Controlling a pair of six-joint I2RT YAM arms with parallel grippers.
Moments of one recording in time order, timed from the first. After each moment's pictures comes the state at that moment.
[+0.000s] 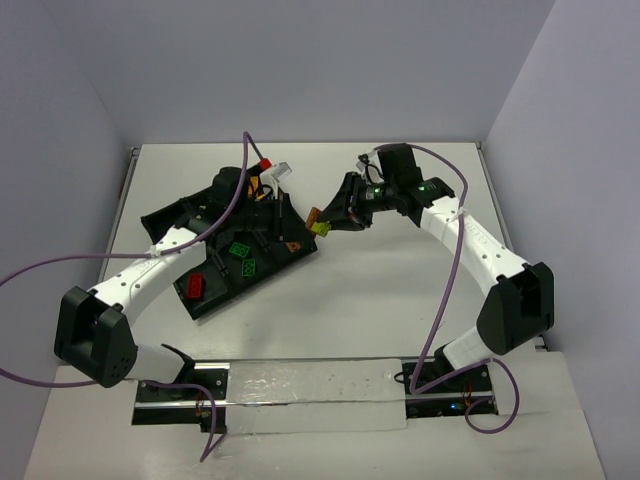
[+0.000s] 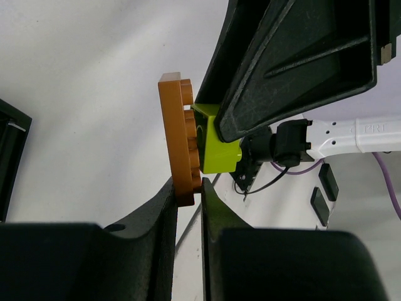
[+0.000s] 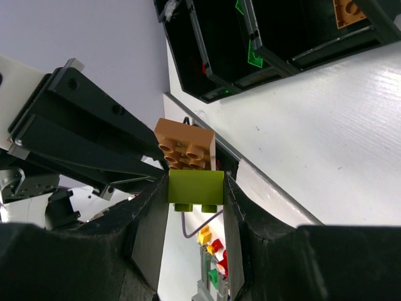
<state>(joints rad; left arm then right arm) -0.54 1.39 1.08 -0.20 0.70 -0.51 0.42 1.50 1.32 -0.54 -0.72 0.86</state>
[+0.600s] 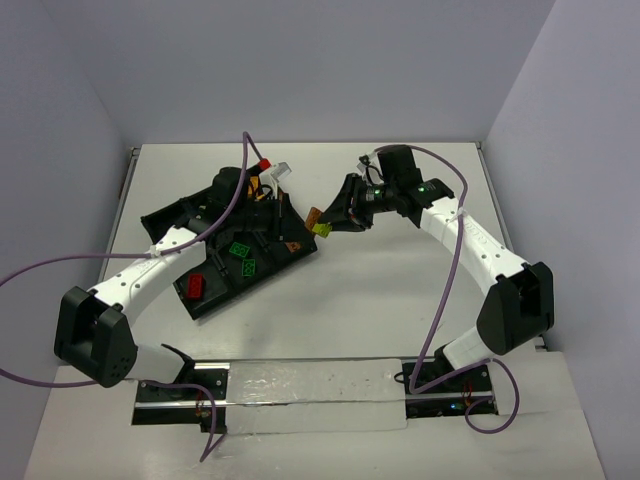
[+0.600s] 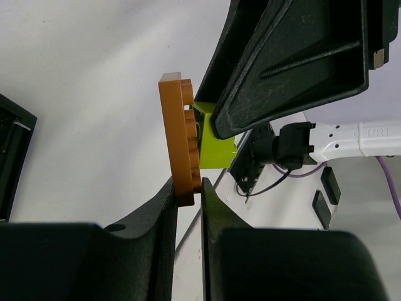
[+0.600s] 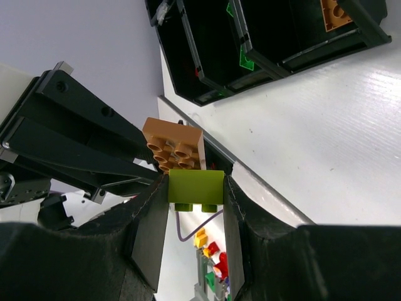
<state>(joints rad) -0.54 1.39 1.08 -0.21 0.69 -0.51 0.42 1.50 1.30 -0.54 -0.70 0.85</state>
